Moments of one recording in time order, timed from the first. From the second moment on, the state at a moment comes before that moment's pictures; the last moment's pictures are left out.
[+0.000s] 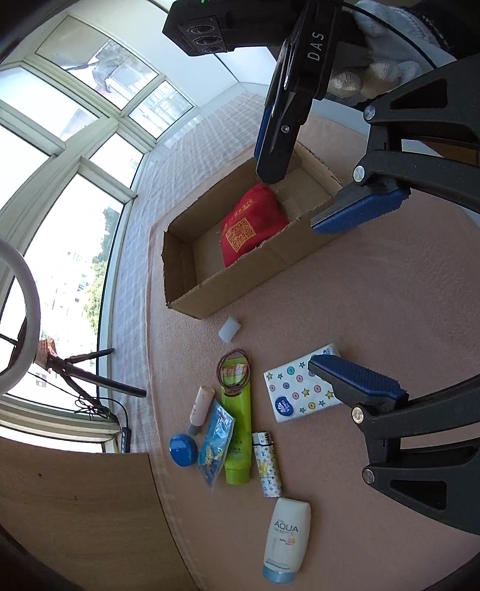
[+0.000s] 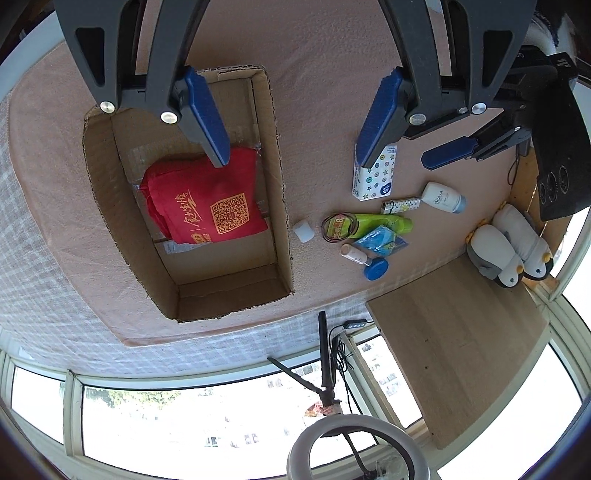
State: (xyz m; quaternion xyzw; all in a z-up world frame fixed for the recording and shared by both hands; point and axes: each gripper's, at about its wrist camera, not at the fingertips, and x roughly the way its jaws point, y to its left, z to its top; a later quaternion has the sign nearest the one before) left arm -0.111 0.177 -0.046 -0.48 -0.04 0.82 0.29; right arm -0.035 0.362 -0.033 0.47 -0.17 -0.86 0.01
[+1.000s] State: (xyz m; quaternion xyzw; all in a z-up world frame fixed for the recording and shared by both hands) left arm -0.273 -0.036 -0.118 -0.53 -0.05 0.85 0.04; right arm -0.008 0.259 -0.063 0.52 -0.17 -0.84 0.02
